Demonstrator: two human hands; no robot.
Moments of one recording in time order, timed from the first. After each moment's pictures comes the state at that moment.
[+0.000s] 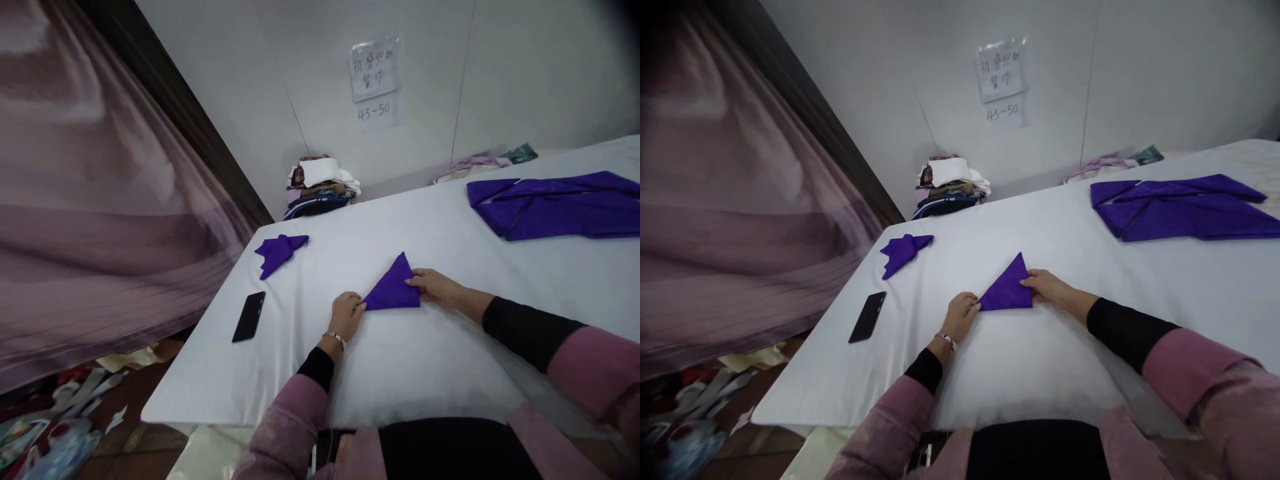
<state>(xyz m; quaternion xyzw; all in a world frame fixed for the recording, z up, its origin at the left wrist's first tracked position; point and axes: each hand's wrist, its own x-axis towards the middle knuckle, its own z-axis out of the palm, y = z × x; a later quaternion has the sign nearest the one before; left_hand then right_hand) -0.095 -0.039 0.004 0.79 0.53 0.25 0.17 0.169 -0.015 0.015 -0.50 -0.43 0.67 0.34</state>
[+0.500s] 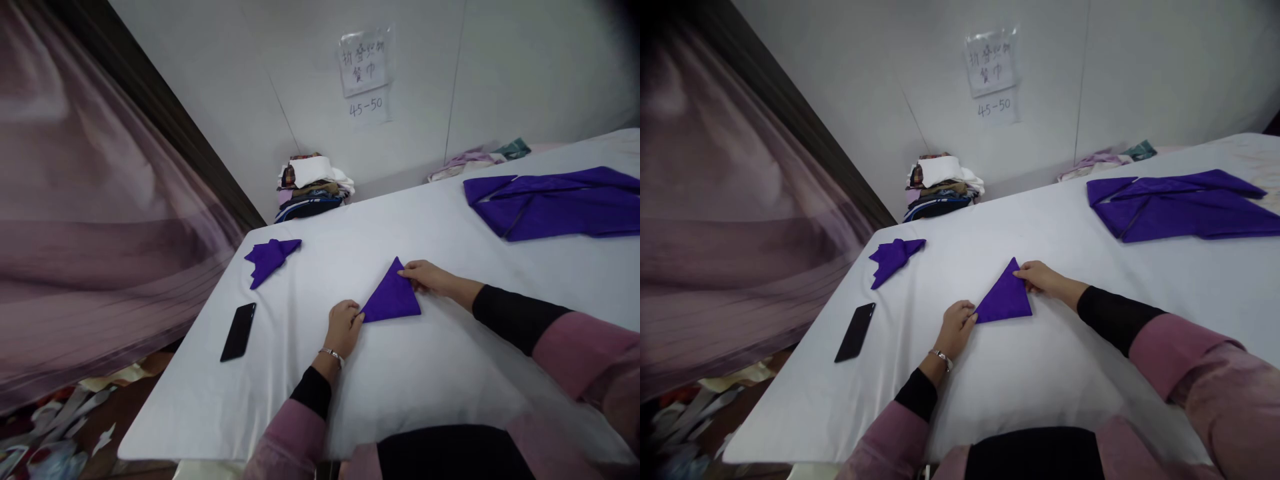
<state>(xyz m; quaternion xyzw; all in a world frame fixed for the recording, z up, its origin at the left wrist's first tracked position) -0.094 -0.041 0.009 0.79 0.52 0.26 0.19 0.170 0.028 0.020 -0.60 -0.46 0.58 0.30</state>
